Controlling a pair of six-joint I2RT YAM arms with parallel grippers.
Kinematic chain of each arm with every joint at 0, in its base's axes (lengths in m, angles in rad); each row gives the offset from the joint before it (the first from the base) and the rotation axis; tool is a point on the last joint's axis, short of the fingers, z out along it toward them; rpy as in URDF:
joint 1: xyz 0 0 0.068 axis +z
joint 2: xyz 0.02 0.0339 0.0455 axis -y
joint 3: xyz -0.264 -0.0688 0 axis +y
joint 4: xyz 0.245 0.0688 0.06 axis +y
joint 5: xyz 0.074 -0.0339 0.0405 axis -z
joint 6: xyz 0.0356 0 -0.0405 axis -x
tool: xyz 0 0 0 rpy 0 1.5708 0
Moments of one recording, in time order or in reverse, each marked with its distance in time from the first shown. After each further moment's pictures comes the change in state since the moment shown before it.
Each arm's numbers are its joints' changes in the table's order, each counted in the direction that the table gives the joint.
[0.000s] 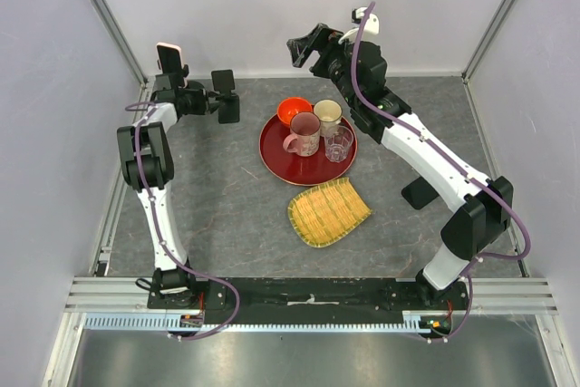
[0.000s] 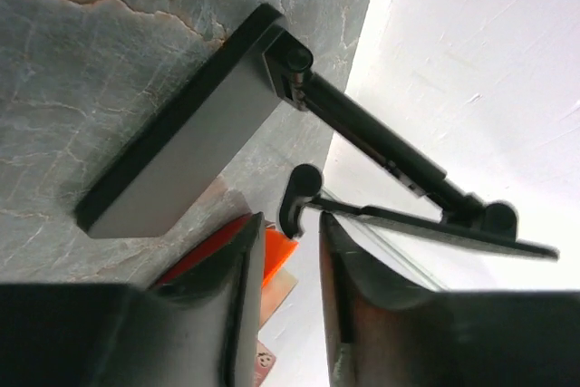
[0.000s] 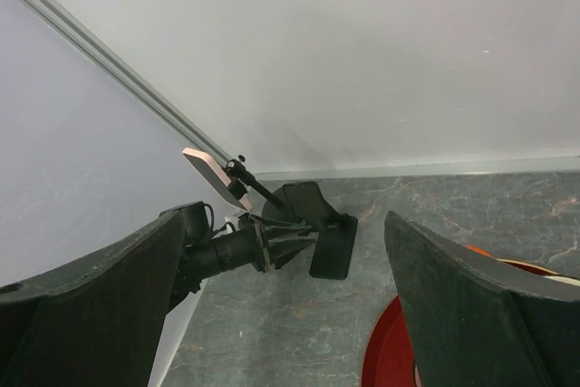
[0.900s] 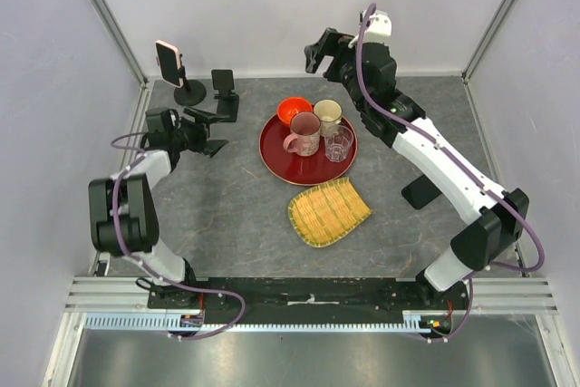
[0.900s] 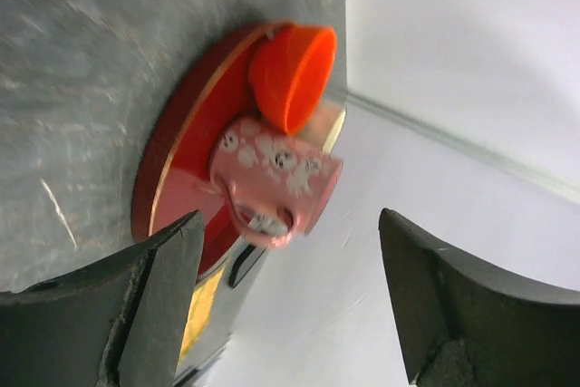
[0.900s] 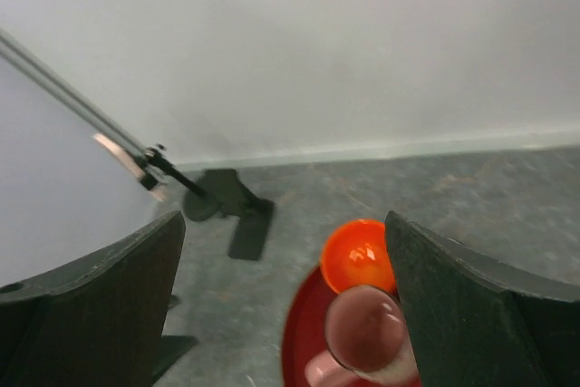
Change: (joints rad) left arm -0.019 0.688 0.852 -0.302 0.051 -0.100; right arm -0.002 0.070 0.012 0.128 0.112 0.110
